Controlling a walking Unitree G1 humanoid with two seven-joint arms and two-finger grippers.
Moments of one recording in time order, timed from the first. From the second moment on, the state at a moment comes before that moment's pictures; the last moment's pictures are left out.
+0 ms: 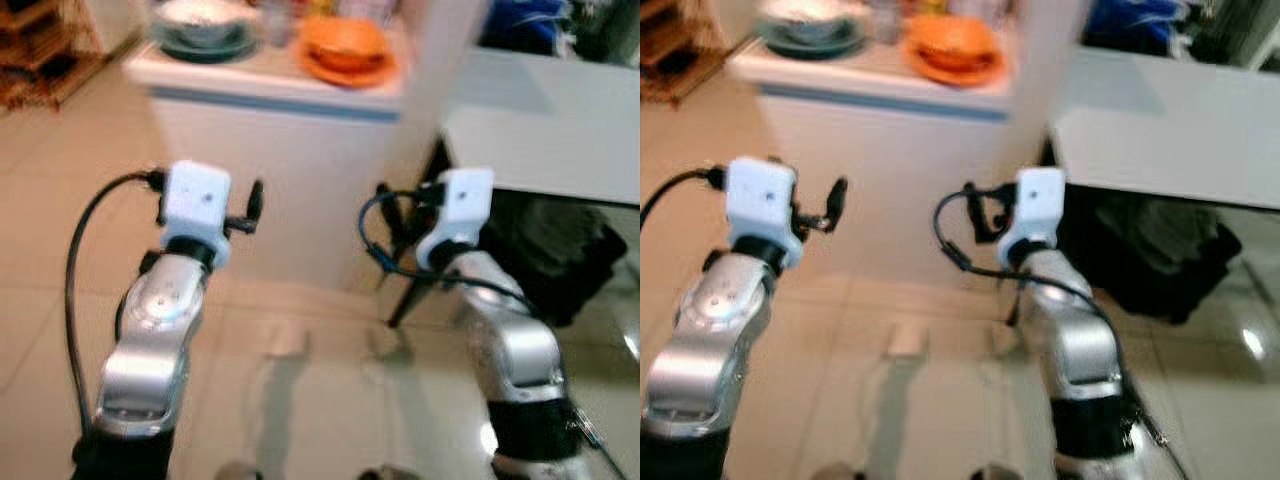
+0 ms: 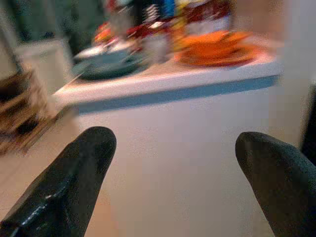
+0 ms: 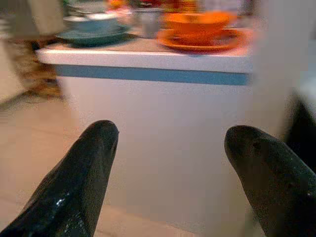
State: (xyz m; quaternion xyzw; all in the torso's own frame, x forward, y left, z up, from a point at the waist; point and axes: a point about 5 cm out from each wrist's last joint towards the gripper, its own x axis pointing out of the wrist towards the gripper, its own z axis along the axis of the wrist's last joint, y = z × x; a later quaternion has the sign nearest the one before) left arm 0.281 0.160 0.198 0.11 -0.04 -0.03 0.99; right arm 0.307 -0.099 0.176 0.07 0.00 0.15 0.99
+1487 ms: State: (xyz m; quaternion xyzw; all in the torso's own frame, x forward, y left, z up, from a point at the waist) left arm 0.282 0.160 0.203 0.11 -0.05 -0.03 0.99; right arm 0.315 -0.095 0.186 0.07 -0.02 0.16 0.99
